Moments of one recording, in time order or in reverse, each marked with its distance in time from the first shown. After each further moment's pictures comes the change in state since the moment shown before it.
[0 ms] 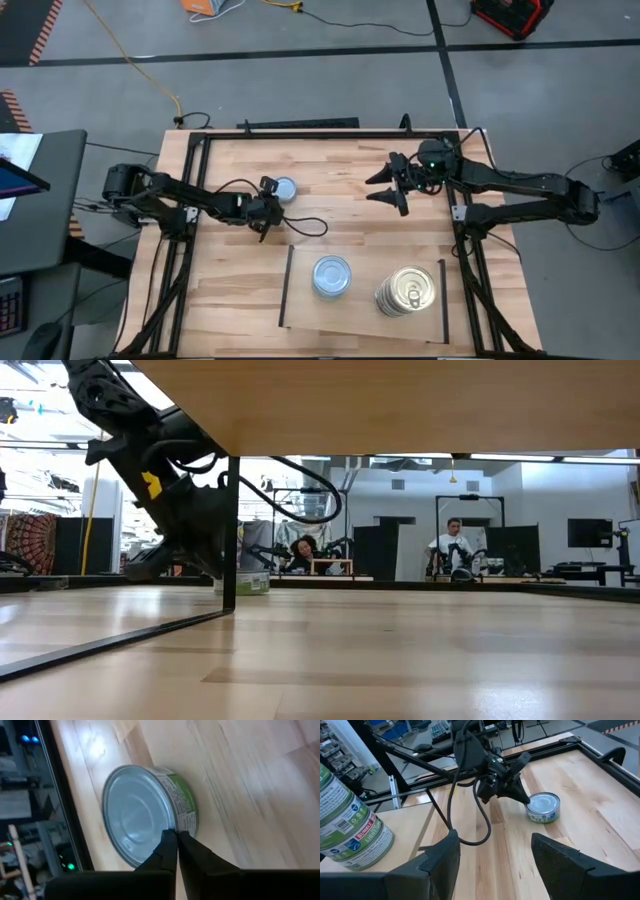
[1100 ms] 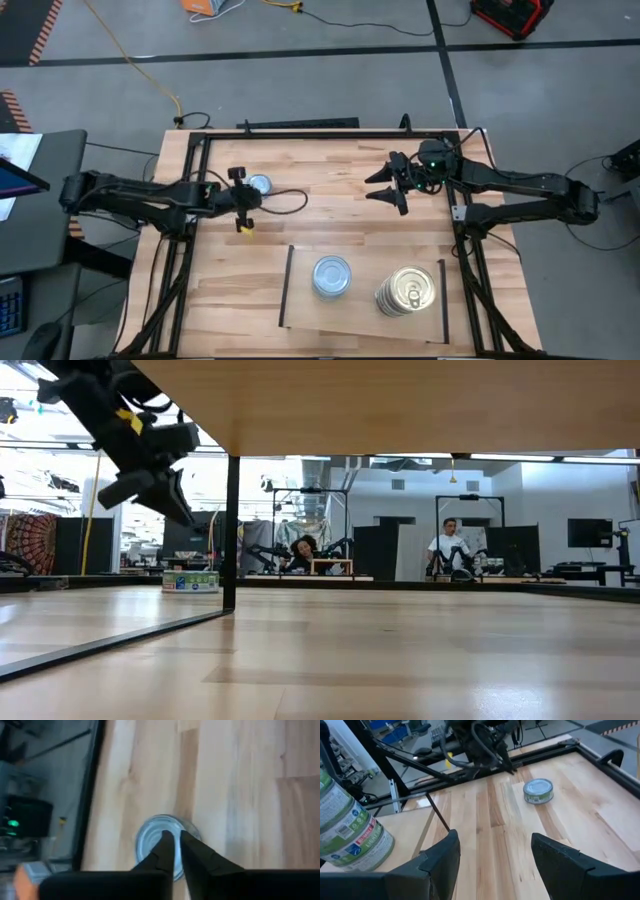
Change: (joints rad) left arm -0.011 -0.499 0.017 -0.332 0.007 -0.422; right arm 0.000 0.000 0.000 0.013 0.004 0.016
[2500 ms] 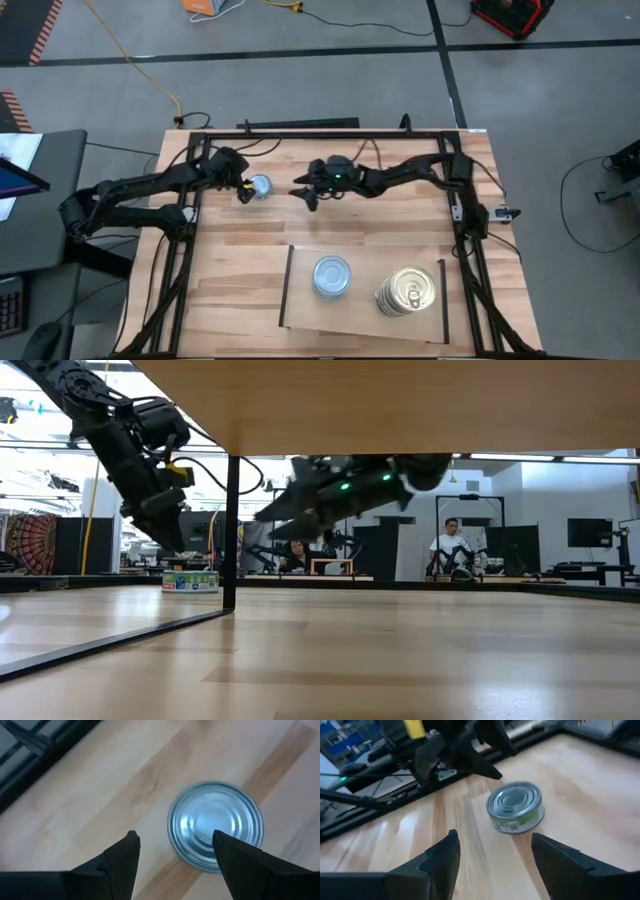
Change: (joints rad) left arm 0.567 0.005 -0.066 0.073 0.371 -0.305; right arm 0.072 1.079 0.437 0.681 0.207 0.156
